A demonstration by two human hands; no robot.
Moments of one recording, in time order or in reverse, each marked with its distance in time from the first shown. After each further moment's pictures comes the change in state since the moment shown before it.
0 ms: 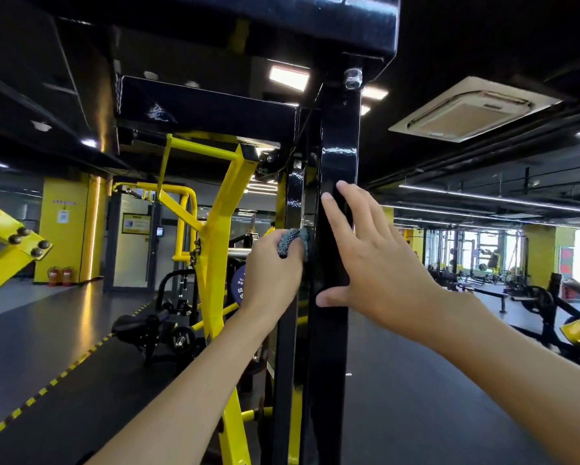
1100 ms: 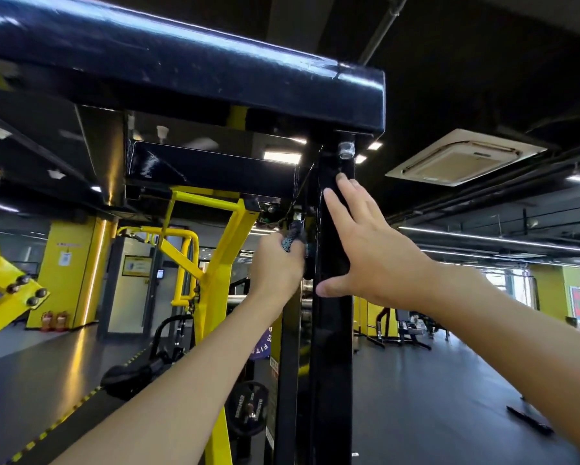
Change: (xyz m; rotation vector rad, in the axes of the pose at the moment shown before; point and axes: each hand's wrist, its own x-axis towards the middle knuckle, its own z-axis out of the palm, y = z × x) left_hand 0.070 0.048 0.005 0.039 0.045 0.035; right_hand 0.064 0.027 -0.045 0.167 -0.045 0.000
